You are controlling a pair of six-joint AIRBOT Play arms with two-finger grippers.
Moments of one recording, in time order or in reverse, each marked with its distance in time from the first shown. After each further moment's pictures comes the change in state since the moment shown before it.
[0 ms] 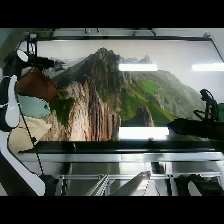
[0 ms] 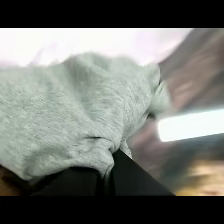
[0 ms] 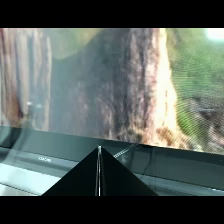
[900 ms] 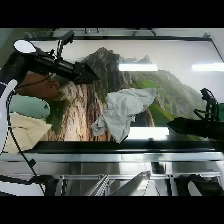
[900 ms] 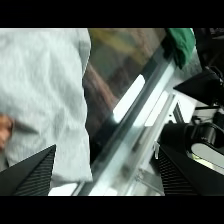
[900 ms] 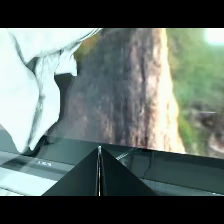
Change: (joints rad) left arm -0.219 0.398 -0.461 -0.685 -0.701 -0.074; right arm 0.000 0.000 0.000 0.001 -0.019 0.000
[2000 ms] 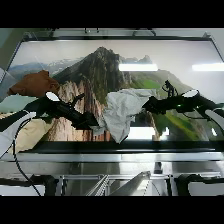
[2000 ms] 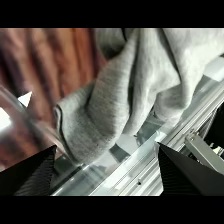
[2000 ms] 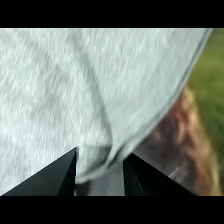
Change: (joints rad) left arm -0.063 0.039 -0.649 0.180 0.257 -0.026; right arm 0.075 -0.962 0.376 0.423 -0.229 -0.293
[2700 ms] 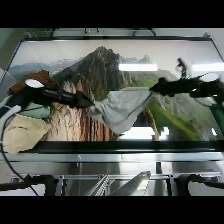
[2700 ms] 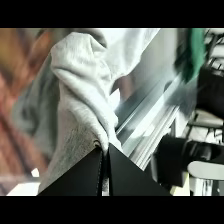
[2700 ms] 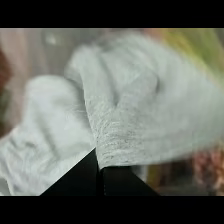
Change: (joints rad) left arm 0.120 0.135 0.166 -0.269 -0.065 0.132; right arm -0.101 0.182 0.206 0.018 0.182 -0.034
